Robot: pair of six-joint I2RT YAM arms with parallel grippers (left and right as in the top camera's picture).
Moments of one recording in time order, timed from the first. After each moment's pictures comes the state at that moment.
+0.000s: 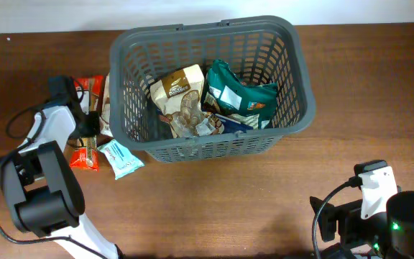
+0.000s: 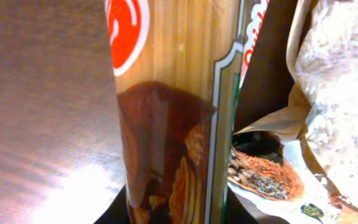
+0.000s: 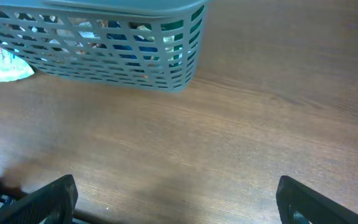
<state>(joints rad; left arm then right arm) 0.28 1.96 1.29 -0.61 -0.12 0.16 0.45 0.66 1.33 -1.45 0.09 0.19</state>
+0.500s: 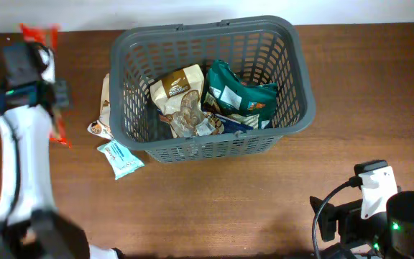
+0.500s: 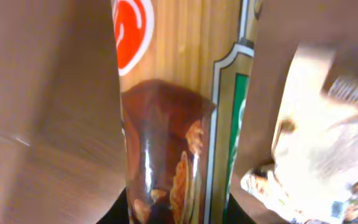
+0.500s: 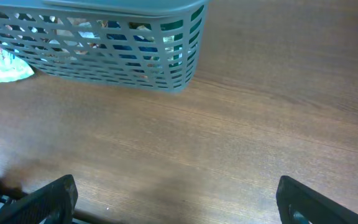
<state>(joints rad) 0.28 1.63 1.52 -0.75 -0.24 0.19 0.45 0.66 1.33 -1.45 0.09 0.19</state>
